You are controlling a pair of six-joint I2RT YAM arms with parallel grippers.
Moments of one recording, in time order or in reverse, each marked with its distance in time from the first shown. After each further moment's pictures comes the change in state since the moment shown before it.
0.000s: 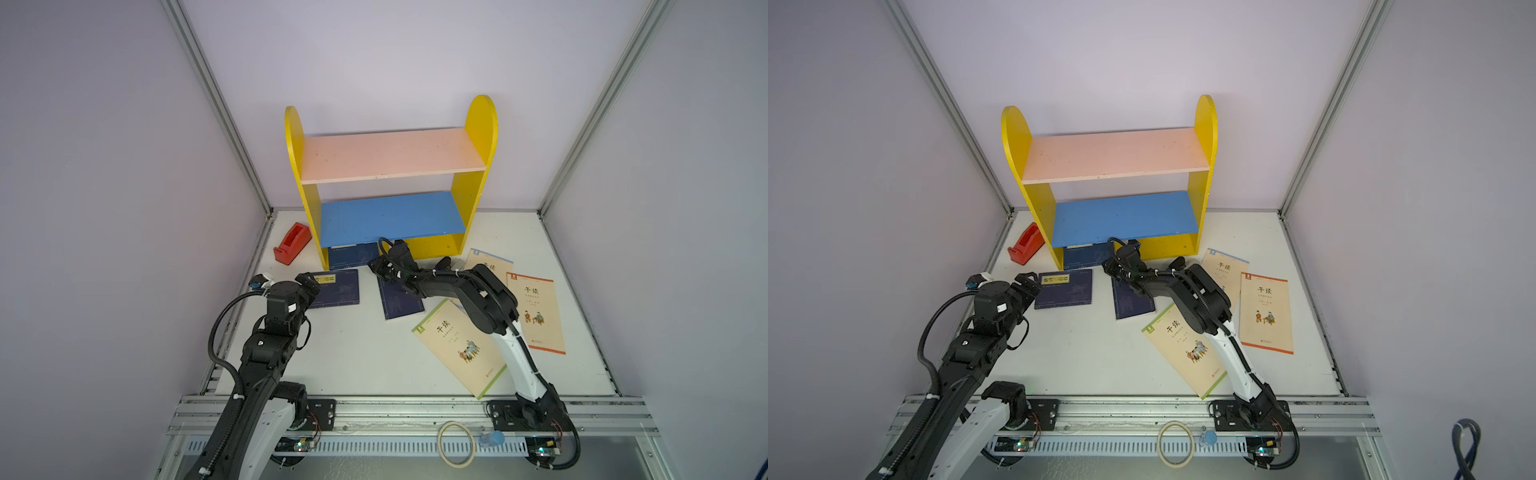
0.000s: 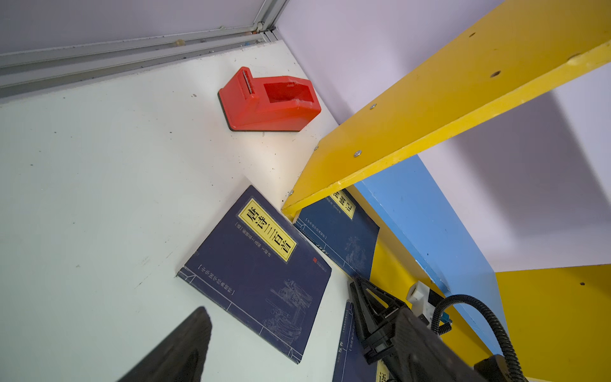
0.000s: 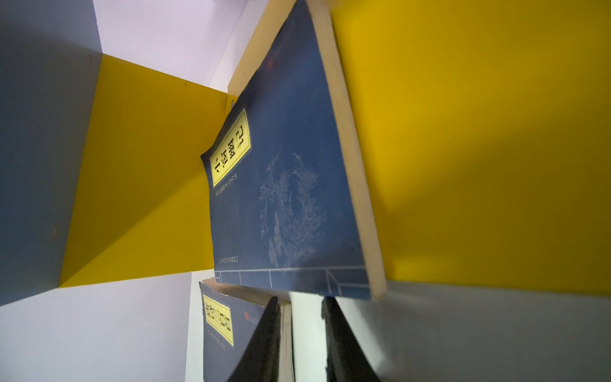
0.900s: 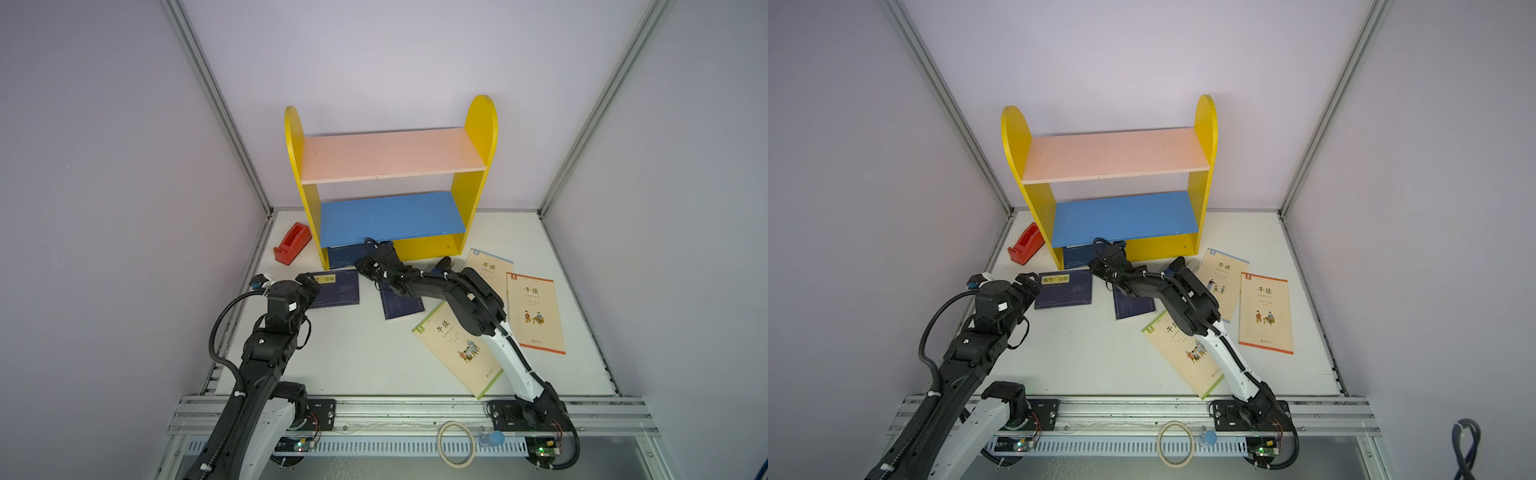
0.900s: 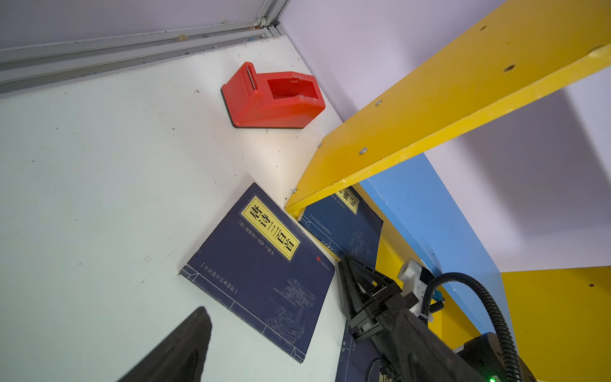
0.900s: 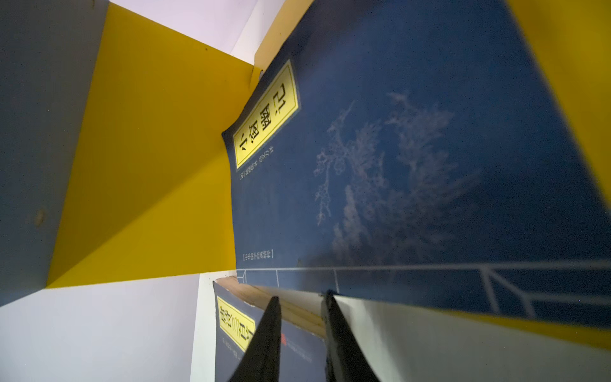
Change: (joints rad) left arm 0.006 0.014 0.000 0.000 0.008 0.000; right arm 0.064 0.101 0.189 -0.051 0.011 0.001
